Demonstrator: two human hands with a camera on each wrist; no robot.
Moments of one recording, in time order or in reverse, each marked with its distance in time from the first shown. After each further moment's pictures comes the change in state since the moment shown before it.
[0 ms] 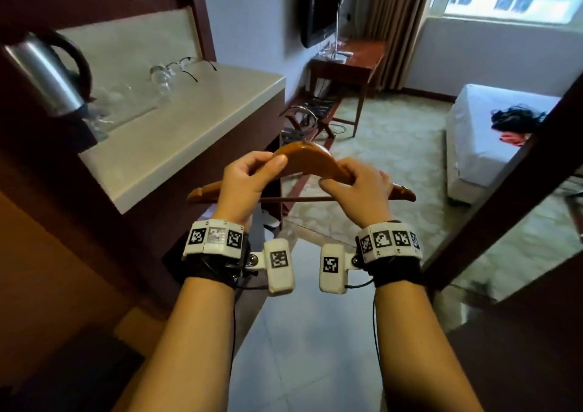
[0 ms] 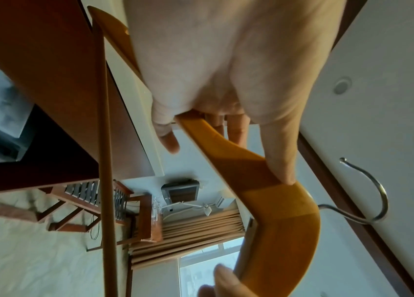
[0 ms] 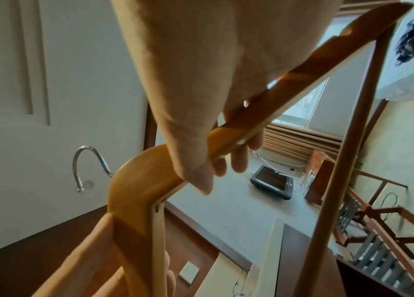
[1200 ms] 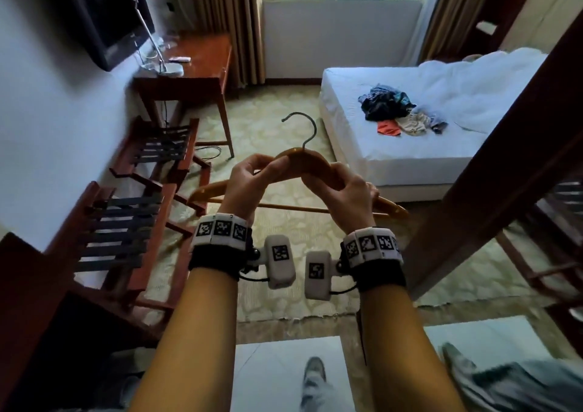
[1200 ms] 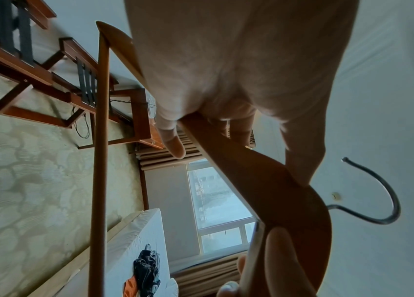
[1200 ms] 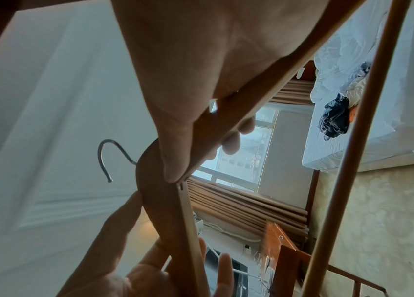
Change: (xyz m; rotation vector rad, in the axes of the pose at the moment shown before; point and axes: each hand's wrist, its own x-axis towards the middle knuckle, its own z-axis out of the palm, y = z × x) left_hand 0.567 -0.181 0.465 -0.024 -0.521 -0.091; right_hand 0.502 0.382 -0.092 0.082 0.410 0.338
